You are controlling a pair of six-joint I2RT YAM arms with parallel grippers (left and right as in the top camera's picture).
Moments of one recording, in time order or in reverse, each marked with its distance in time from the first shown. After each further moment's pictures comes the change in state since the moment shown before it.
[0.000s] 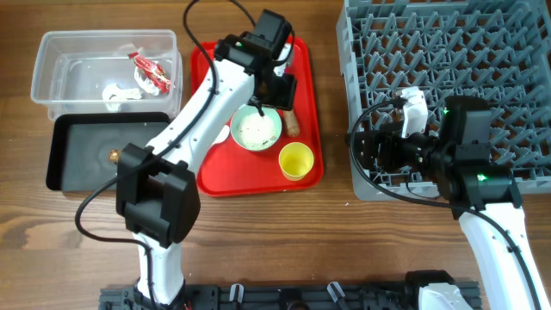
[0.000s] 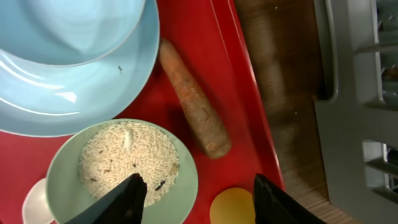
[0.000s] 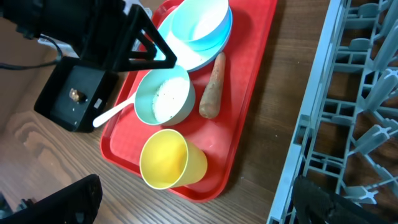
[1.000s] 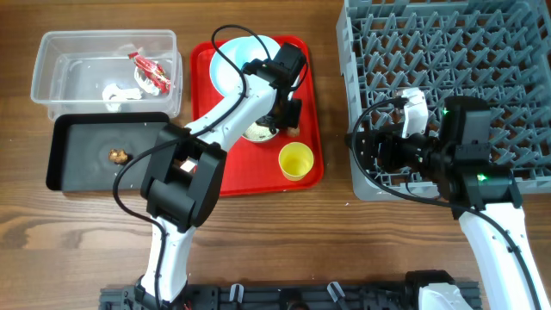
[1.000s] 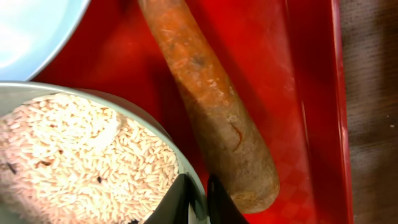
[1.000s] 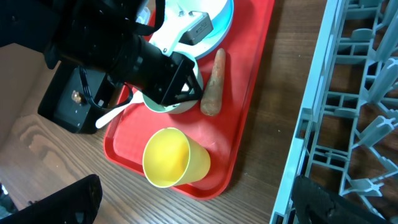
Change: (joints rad) left arm -0.048 0.141 -0.116 0.128 -0.068 -0.056; right arm 0.000 0.000 0.000 -0.011 0.000 0.027
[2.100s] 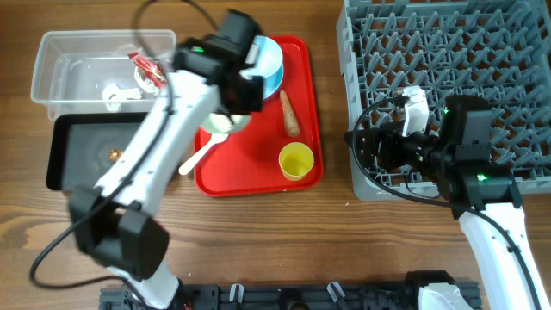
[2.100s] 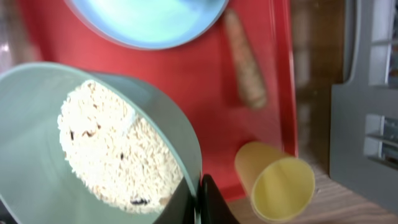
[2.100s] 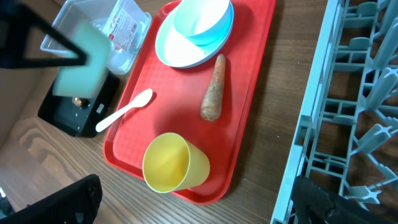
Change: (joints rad) left arm 0.152 -0.387 0.023 -0.297 0.019 -0.023; right arm 0.000 0.000 0.000 0.023 0.000 0.003
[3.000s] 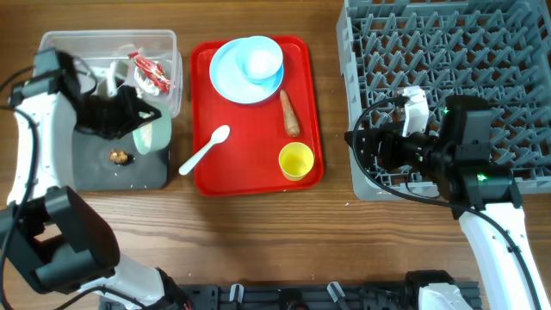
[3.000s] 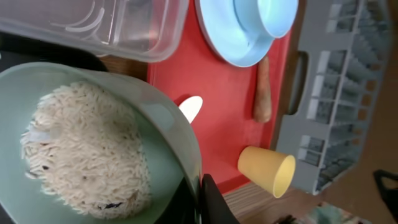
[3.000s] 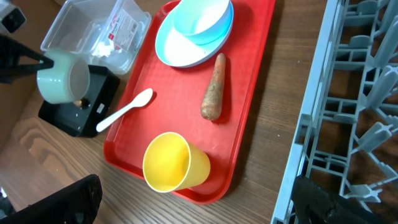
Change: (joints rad) left arm 0.746 -0.048 -0.326 0.105 0.646 0.366; right arm 0.000 0.000 0.000 -0.005 0.000 0.004
